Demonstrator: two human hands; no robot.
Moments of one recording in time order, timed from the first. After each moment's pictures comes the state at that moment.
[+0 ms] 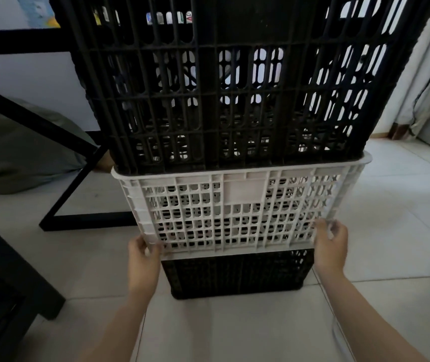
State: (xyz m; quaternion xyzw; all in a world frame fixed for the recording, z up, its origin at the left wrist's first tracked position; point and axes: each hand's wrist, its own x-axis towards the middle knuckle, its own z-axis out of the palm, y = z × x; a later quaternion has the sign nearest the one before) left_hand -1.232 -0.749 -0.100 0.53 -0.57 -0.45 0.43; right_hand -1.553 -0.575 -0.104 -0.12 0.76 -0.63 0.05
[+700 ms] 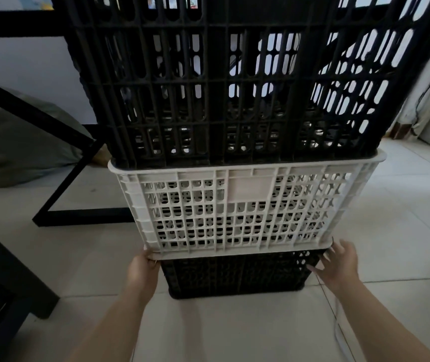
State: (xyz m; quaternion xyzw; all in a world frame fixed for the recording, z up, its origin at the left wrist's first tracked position) left_hand -1.233 -0.779 -0.130 0.49 -0.31 -0.72 0.39; right_hand -1.585 -0.564 -0.143 0.06 0.55 -0.75 0.35
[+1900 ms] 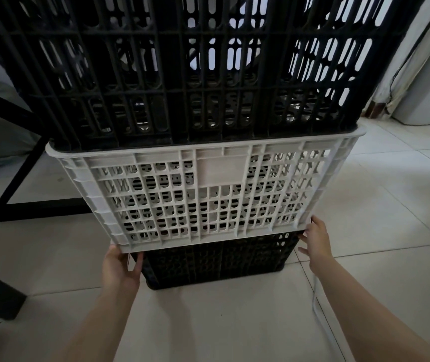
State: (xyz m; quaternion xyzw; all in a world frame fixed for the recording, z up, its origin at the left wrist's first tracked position) left_hand -1.249 -0.761 -0.147 0.48 -0.18 -0.71 0.49; right_hand -1.590 -0.563 -0.154 0.00 0.73 -0.62 0.27
